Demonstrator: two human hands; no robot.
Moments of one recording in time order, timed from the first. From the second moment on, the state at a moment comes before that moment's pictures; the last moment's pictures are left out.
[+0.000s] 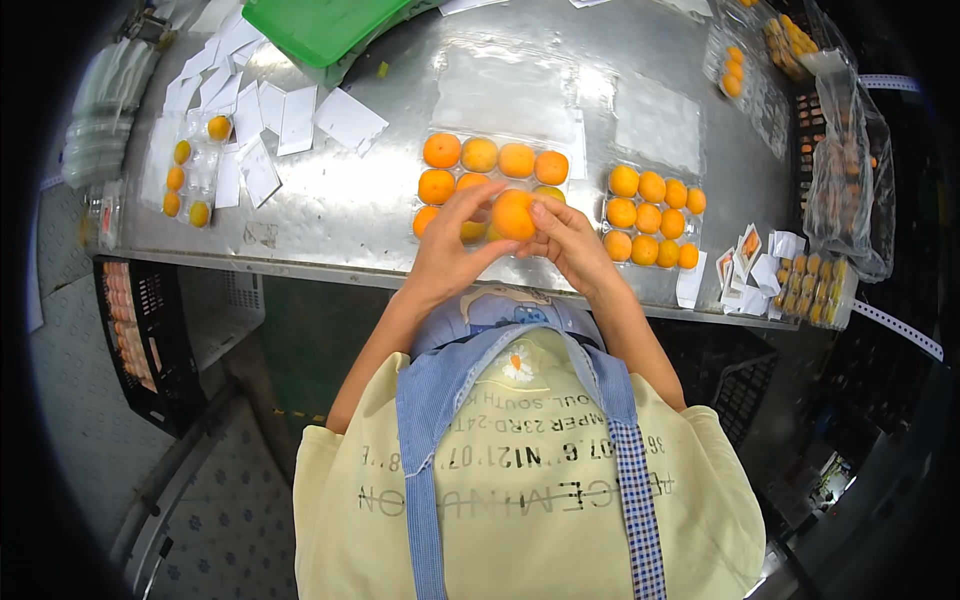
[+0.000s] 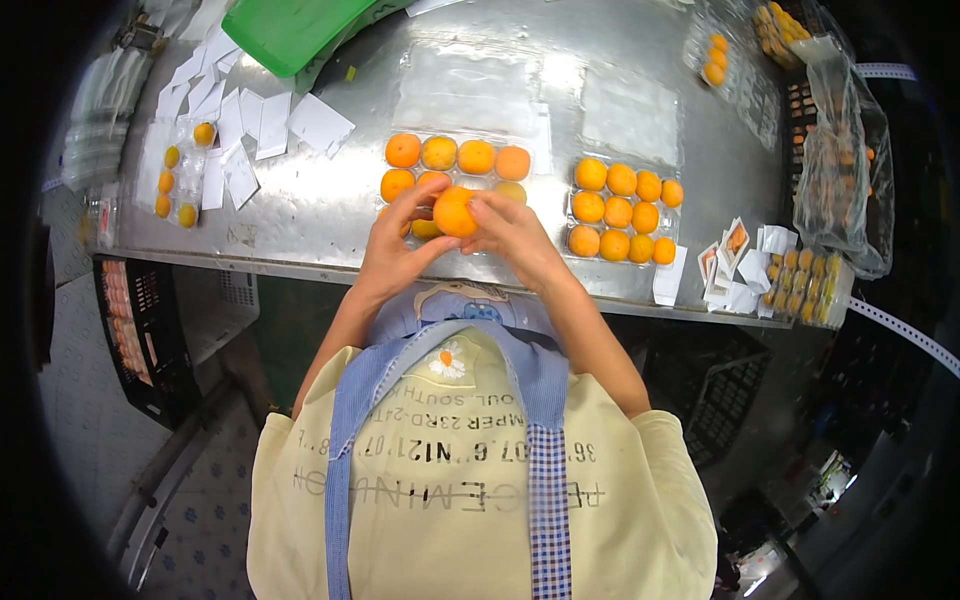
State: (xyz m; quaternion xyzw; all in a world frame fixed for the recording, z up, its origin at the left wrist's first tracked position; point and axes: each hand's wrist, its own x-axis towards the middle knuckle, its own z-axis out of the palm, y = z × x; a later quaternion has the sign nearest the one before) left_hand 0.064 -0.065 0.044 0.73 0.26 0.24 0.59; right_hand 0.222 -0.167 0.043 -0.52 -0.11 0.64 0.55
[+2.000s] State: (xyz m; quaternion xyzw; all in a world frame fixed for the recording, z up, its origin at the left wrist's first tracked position) left_hand 0.099 -0.146 -0.001 0.85 0.46 0.13 0.23; right_hand 0.317 -0.177 -0.018 -0.60 -0.76 0.20 0.16
